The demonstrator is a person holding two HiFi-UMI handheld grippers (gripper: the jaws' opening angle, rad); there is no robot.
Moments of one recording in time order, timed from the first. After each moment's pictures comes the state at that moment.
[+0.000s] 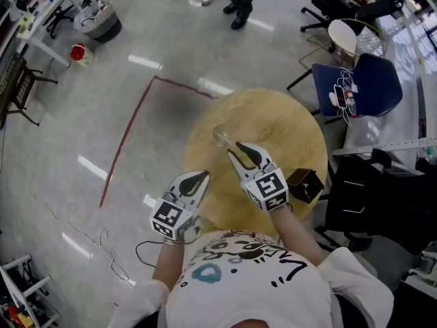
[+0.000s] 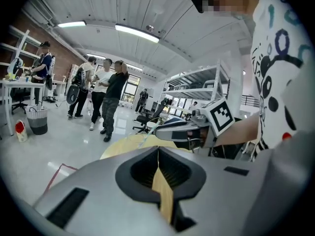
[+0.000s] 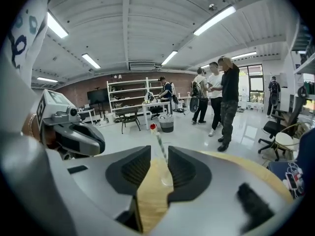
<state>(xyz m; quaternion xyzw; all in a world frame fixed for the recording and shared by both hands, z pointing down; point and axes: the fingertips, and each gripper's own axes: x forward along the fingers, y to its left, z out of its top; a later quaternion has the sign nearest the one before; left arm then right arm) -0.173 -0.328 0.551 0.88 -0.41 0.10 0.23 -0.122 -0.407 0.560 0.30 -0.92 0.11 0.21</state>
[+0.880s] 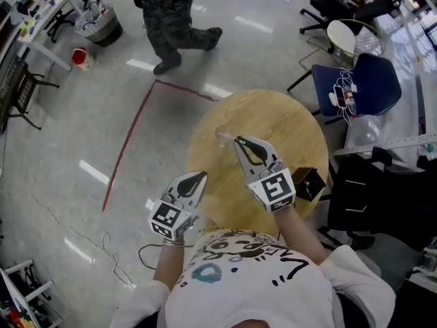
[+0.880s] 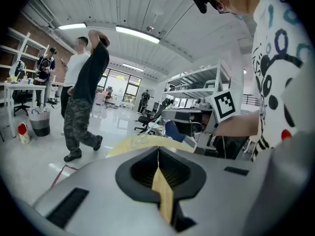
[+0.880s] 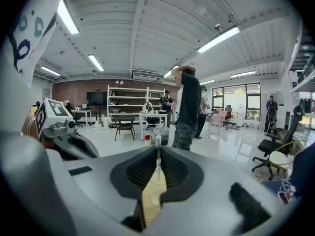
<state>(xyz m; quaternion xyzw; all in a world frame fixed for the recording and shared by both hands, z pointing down) -0.188 -0.323 0.543 0.87 -0.42 0.10 0.22 -0.126 -0.418 0.504 0.33 -0.93 0.04 0.17</state>
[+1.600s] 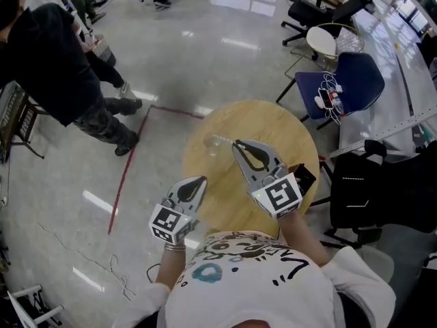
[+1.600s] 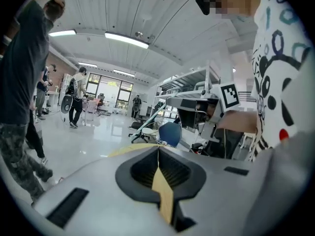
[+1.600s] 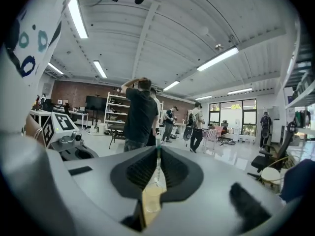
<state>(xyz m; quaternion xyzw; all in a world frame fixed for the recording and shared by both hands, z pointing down) -0.158 -0.308 0.496 0.90 -0.40 0.09 0.17 -0.093 -0.384 0.409 0.35 -0.93 -0.02 0.11</state>
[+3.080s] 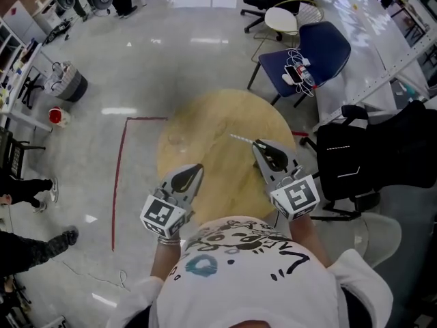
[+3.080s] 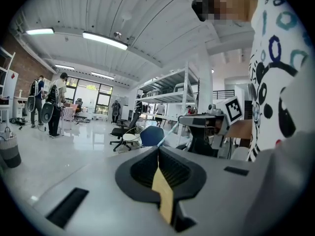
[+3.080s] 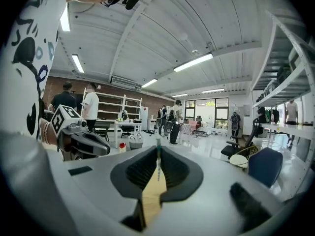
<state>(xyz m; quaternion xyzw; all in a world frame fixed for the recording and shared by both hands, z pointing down) -0.054 -0.296 0.450 0.94 -0.30 0.08 0.11 0.075 -0.321 0.406 0.48 -0.87 0.01 0.12</state>
